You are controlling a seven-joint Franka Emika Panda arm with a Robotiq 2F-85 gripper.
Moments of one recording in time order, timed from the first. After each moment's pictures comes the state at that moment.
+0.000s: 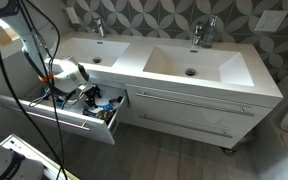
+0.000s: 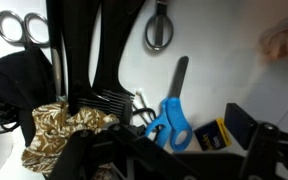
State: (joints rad) arm 0.18 0.64 -0.06 -2.29 -0.93 2.90 2.22
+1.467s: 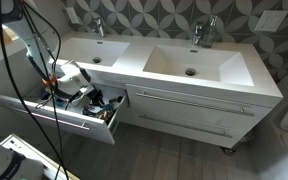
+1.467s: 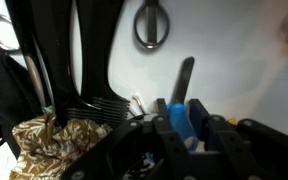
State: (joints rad) arm 0.32 0.73 -0.18 -2.23 -0.93 2.90 2.35
